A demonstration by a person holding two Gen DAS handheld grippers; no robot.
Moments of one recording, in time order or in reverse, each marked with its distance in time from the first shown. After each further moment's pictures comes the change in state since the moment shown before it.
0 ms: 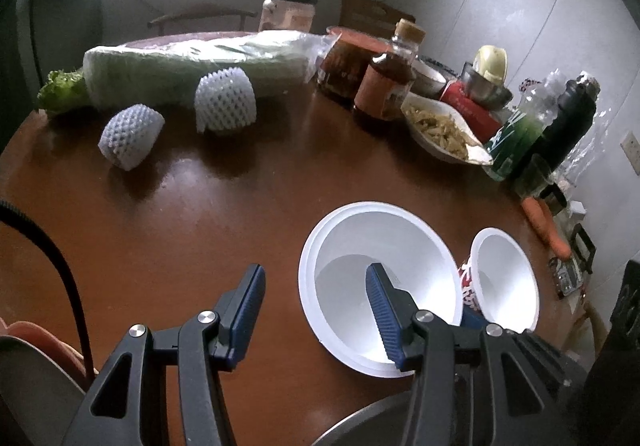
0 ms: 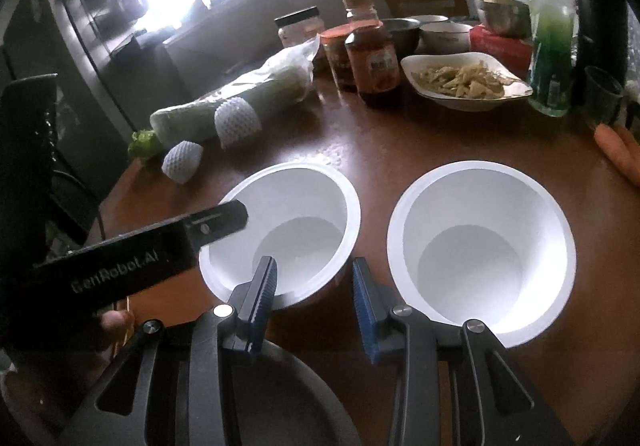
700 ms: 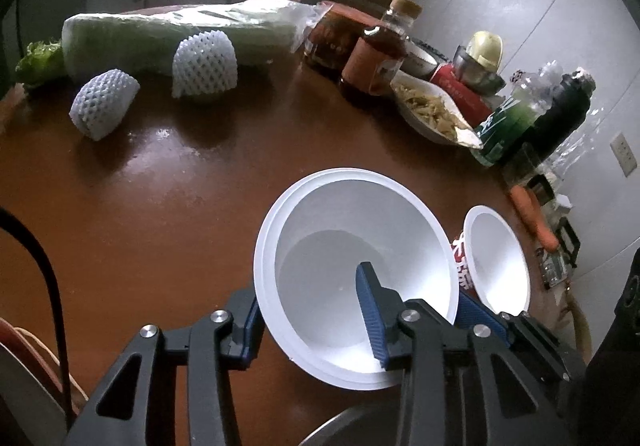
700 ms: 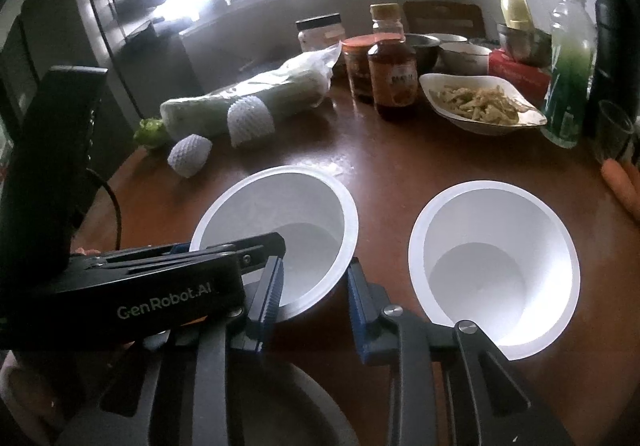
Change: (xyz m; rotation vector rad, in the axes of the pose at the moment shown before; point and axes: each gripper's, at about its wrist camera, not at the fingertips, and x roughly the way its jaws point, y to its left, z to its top) left arm 0.010 0.001 -0.008 -0.021 0.063 -0.090; right arm 0.001 0.011 0.000 -0.091 -0.036 -0.008
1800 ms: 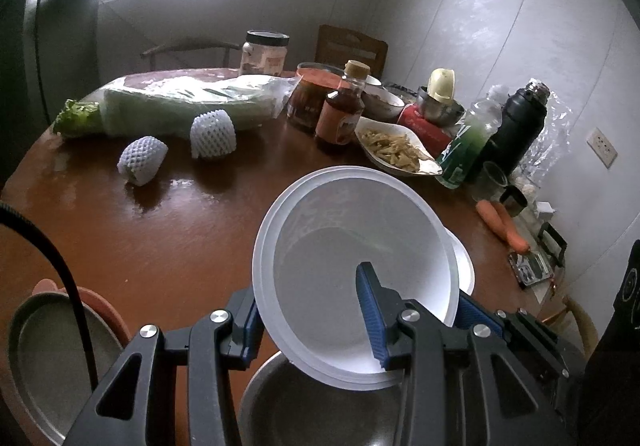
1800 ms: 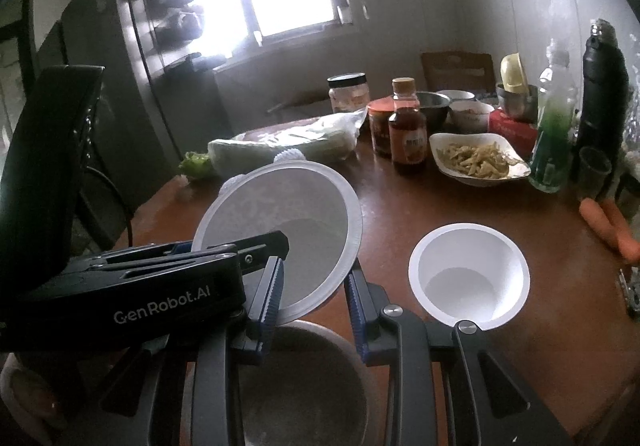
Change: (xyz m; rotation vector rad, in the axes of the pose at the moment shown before) left arm -0.087 -0.038 -0.026 0.068 -0.175 0.039; right arm -0.079 0.021 -0.008 -0.067 -0.158 0.053
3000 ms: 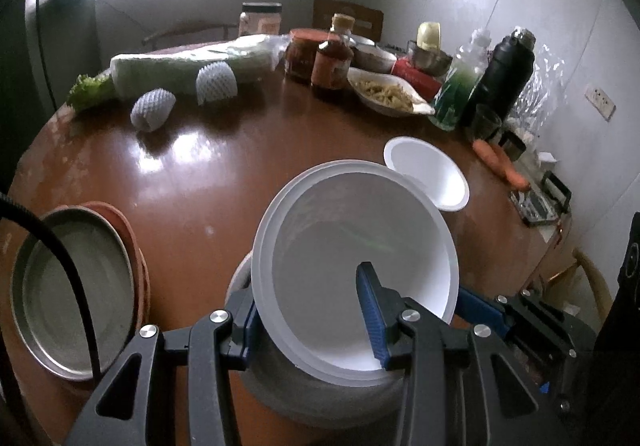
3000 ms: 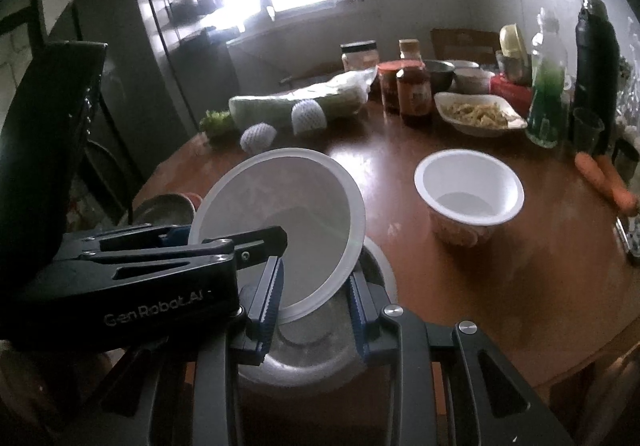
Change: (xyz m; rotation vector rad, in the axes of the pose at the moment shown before) left arm -0.018 -0.014 -0.065 0.058 0.098 0.045; right arm -0.034 0.009 -0.060 -0.014 0.095 0.034
